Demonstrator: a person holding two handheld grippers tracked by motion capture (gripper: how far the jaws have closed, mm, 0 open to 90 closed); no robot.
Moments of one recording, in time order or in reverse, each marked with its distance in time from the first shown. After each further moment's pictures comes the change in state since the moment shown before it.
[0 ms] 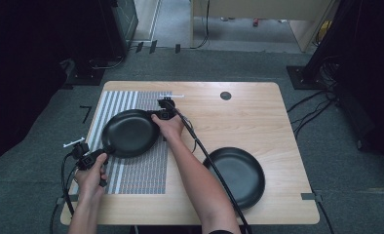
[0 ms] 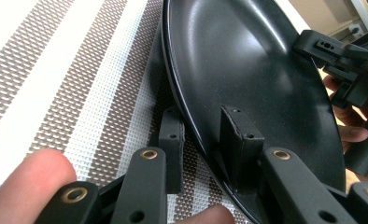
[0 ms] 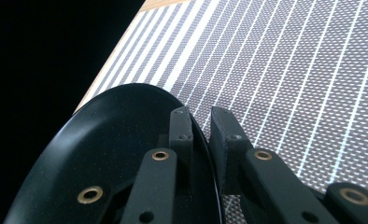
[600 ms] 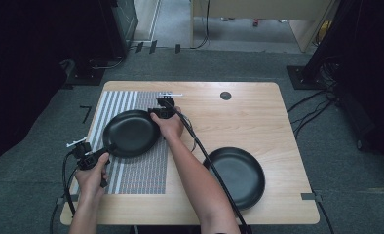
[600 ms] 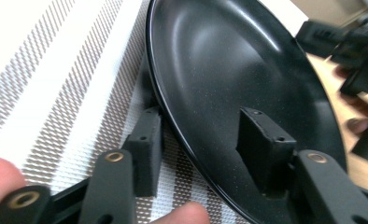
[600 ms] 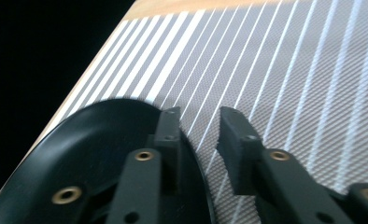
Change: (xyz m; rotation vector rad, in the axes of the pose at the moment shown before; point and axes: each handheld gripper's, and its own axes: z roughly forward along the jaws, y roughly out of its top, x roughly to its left) left arm -0.012 -0.001 -0.005 -0.037 0.049 0.107; right arm 0.005 0.004 -0.002 -0.035 -0.090 -0.045
